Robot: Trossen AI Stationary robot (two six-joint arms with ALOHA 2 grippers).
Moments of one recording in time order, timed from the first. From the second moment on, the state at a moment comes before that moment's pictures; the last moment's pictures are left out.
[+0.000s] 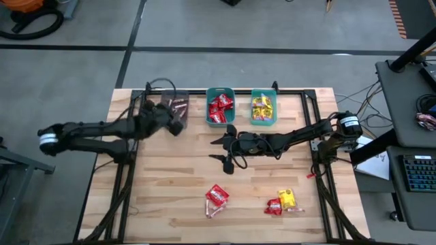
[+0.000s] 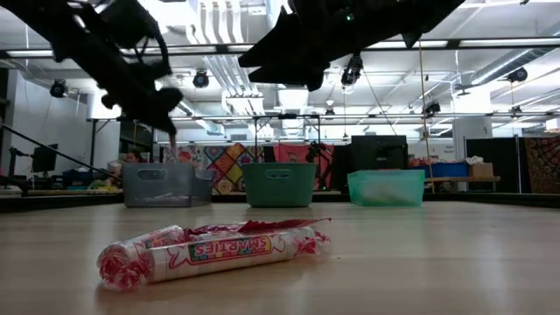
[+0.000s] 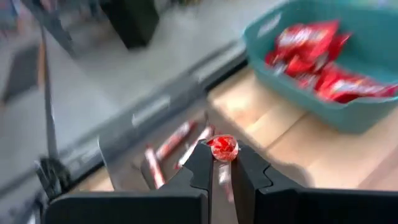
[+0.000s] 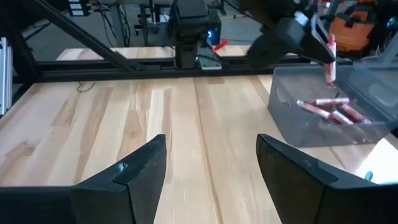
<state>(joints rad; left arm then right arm) 0.28 0.96 0.51 -0.21 -0.70 -0.21 0.08 1.70 1.01 0.40 0.16 0.04</state>
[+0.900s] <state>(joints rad) 0.48 1.07 0.66 -0.47 -0.43 -0.27 0.09 1.67 1.01 0.28 0.15 0.11</state>
